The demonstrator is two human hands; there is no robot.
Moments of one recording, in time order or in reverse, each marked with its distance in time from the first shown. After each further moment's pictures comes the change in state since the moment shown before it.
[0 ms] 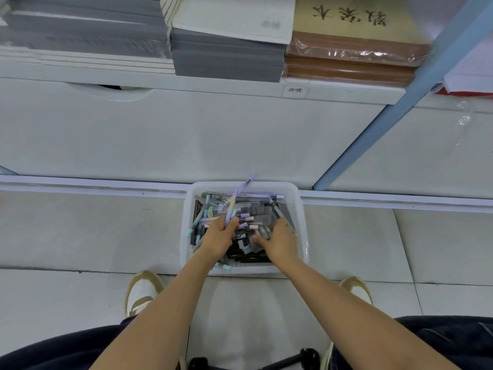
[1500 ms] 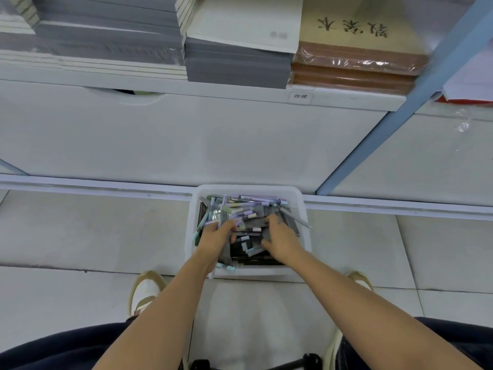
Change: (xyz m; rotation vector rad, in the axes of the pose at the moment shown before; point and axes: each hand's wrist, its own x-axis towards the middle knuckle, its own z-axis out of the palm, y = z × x) left_hand -0.016 0.010 -0.013 -0.146 0.088 -0.156; right_hand 0.007 -0.009 -0.018 -0.321 -0.201 -0.277
